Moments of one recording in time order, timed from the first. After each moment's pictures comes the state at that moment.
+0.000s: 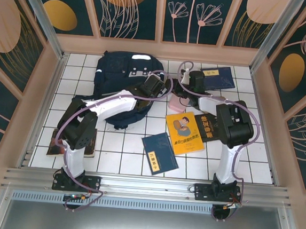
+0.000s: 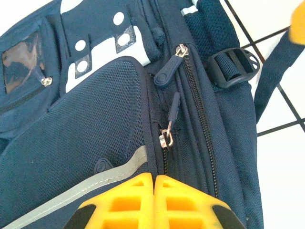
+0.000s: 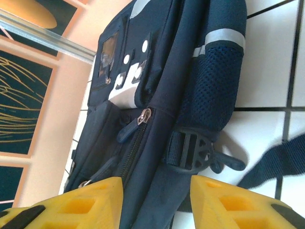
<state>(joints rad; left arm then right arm) -0.72 1.91 1.46 -0.43 -0.54 -0.15 0.34 2.01 1.22 0.32 -0.58 0.72</state>
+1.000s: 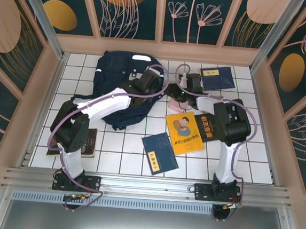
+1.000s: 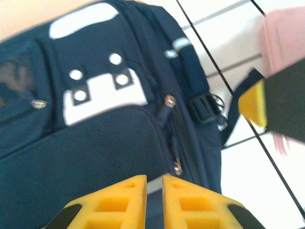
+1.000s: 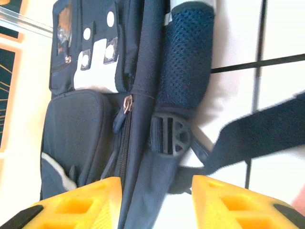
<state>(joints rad) -0.69 1.86 1.45 -0.41 -0.38 -0.13 0.33 2.01 1.20 0.20 -0.55 0.69</state>
